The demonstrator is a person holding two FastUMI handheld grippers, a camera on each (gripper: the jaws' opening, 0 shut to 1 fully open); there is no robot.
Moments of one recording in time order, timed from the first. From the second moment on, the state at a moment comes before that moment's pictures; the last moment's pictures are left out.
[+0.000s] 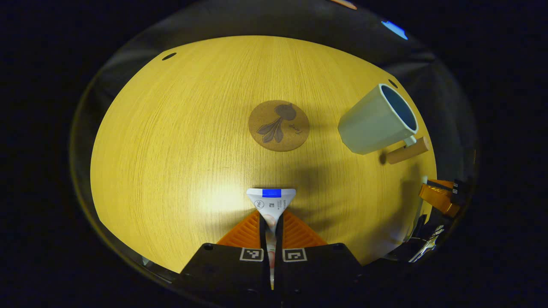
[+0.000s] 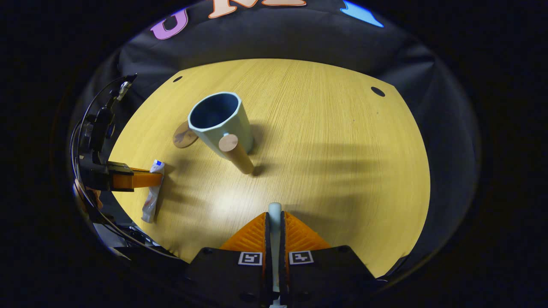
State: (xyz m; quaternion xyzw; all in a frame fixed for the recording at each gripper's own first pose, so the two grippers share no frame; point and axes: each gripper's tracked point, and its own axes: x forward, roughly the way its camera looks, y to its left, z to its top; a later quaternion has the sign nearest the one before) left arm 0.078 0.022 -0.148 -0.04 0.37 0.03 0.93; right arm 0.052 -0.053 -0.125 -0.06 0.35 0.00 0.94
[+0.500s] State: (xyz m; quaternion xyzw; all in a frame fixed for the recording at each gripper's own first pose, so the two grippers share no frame) left arm 0.080 0.006 -0.104 -0.13 0.26 0.00 0.96; right arm 0.083 -0.070 -0.035 -0.04 0.21 -0.02 0.98
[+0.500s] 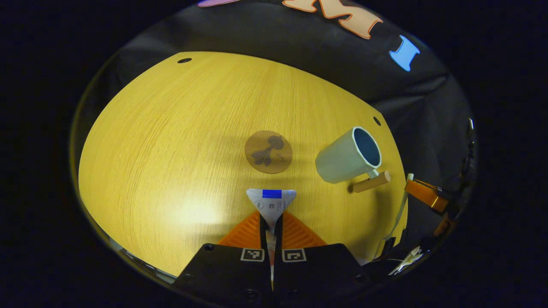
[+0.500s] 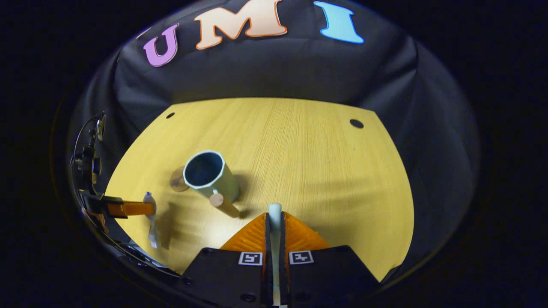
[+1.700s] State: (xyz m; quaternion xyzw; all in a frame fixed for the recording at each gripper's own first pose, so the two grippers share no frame) left arm 0.100 -0.030 0.085 -0.16 -0.02 -0.03 0.99; right arm 0.167 0.054 0.132 0.05 -0.07 0.21 0.97
